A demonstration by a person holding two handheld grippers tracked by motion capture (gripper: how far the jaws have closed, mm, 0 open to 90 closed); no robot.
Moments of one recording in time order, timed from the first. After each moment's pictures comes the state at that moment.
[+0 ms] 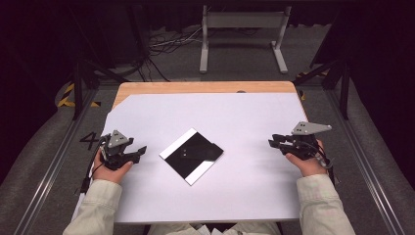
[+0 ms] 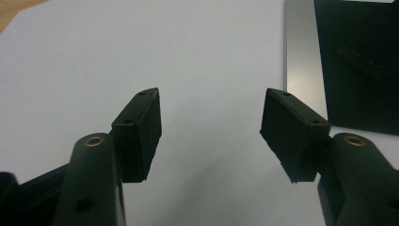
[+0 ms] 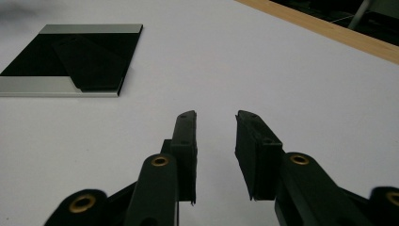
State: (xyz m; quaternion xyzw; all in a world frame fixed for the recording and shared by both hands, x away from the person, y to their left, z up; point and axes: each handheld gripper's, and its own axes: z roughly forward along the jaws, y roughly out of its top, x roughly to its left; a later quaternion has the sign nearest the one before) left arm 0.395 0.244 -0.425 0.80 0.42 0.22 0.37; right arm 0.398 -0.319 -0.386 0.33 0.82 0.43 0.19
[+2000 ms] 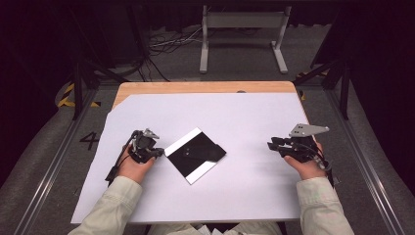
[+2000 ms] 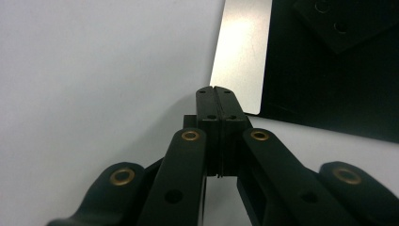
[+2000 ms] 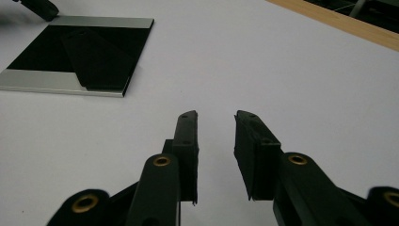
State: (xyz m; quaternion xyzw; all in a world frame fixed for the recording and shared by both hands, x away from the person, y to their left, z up) left arm 0.429 0.171 -0.437 0.86 0.40 0.11 0.29; right arm 0.389 -0.311 -0.384 0.34 0.82 0.42 0.19
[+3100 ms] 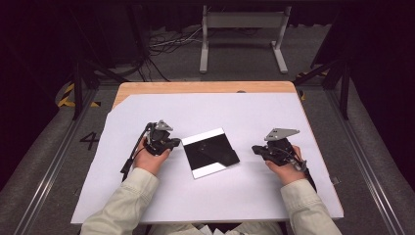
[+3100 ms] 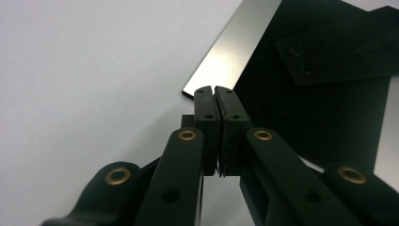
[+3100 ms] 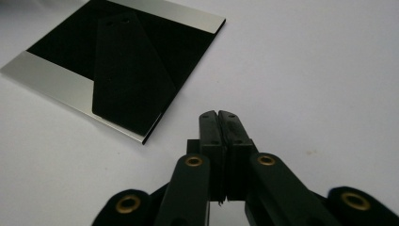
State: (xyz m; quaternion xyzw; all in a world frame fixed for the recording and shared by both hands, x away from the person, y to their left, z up) left arm 0.442 0.139 -0.426 0.85 0.38 0.10 0.36; right arm 0.394 -0.255 -0.406 0.35 0.85 0.36 0.17
